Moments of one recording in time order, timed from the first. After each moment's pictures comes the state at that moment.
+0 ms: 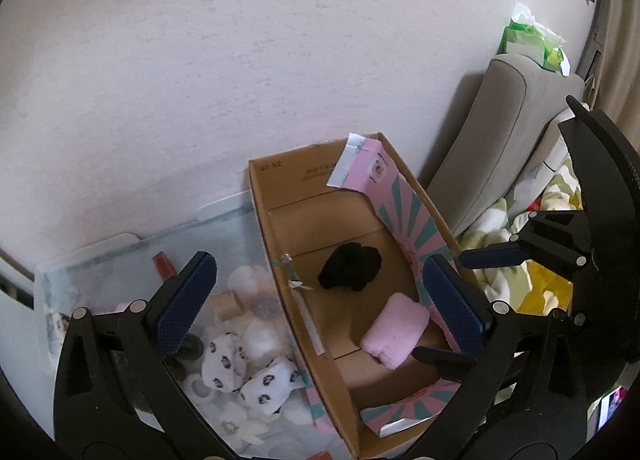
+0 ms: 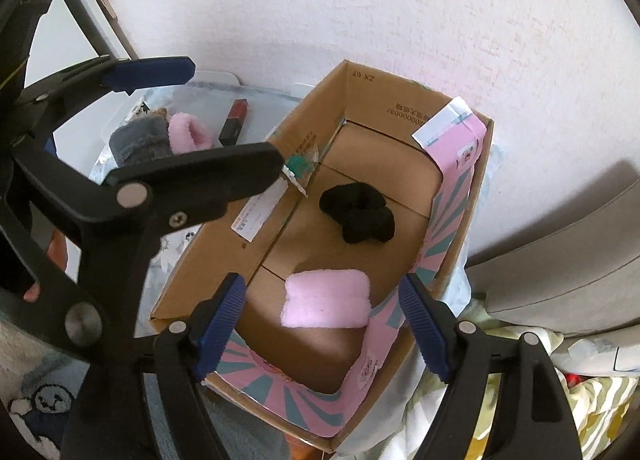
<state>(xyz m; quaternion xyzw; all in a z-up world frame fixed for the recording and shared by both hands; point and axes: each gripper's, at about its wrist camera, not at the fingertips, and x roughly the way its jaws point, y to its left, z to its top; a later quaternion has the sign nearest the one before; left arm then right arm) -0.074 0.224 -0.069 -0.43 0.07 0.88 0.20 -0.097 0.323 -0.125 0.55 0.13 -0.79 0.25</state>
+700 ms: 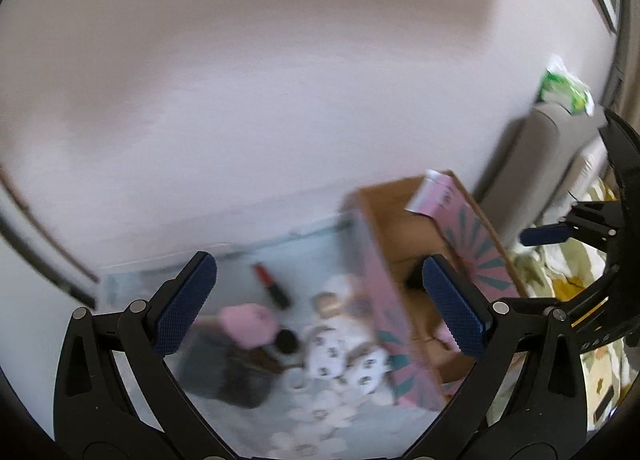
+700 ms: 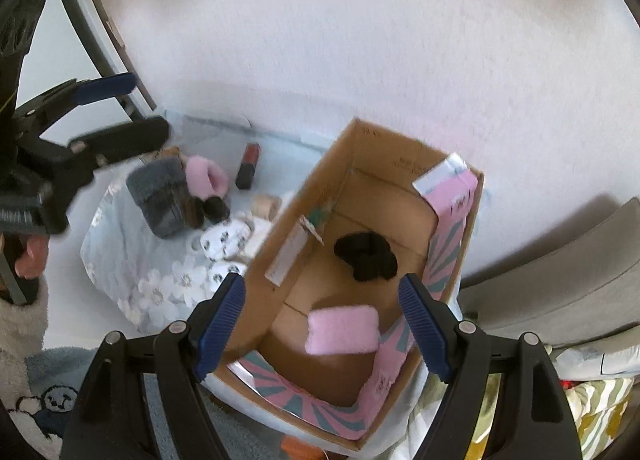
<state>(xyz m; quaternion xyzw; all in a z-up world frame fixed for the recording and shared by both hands) -0.070 0.104 -0.010 -0.39 0.05 0.91 0.13 -0.097 0.293 -0.075 0.51 0.12 -0.82 0.24</state>
